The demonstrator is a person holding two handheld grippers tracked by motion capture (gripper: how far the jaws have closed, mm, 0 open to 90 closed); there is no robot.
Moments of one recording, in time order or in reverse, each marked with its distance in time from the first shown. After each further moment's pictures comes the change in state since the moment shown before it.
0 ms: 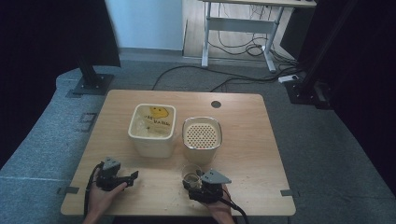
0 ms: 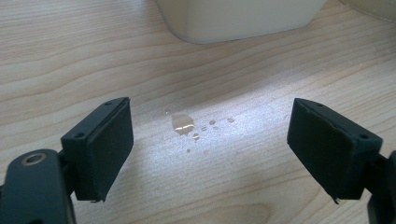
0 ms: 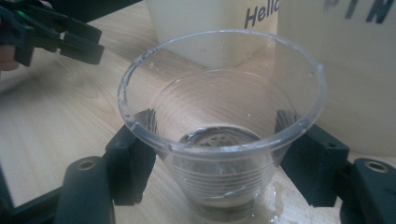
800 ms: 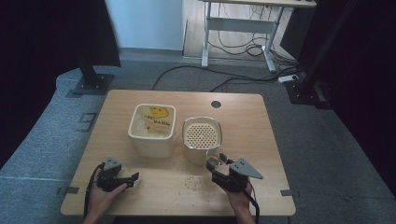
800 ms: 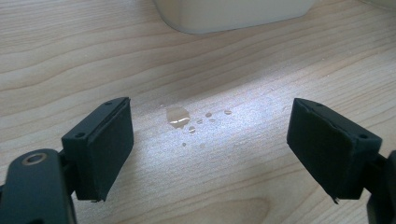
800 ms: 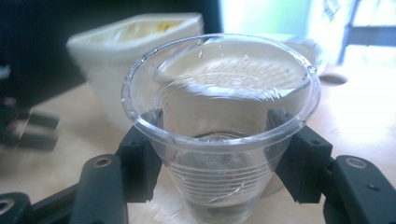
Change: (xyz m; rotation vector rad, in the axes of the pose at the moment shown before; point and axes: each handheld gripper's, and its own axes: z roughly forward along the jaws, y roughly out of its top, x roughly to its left) left arm -0.001 -0.001 0.005 0.025 -0.020 0.014; right arm -0.049 0.038 -0.064 -0.242 -0.166 0.075
